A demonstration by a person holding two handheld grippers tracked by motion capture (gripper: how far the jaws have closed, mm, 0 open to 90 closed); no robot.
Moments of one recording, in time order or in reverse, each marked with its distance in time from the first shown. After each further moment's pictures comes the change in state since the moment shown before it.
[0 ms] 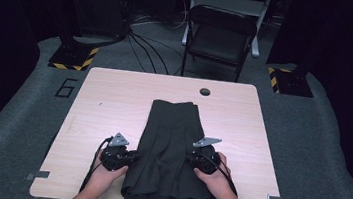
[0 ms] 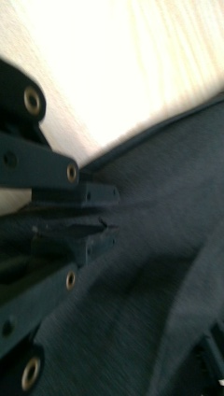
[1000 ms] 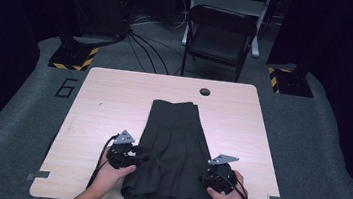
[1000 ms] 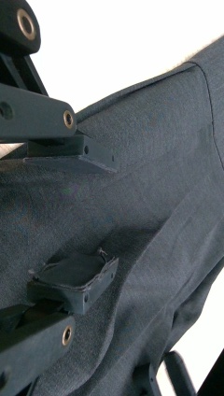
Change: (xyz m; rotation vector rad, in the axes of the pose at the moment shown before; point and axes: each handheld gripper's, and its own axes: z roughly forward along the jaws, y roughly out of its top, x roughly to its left) left arm -0.007 0.011 0.012 -0.040 -0.047 0.015; right arm 0.005 -0.050 -0.048 0.054 -0.039 0.059
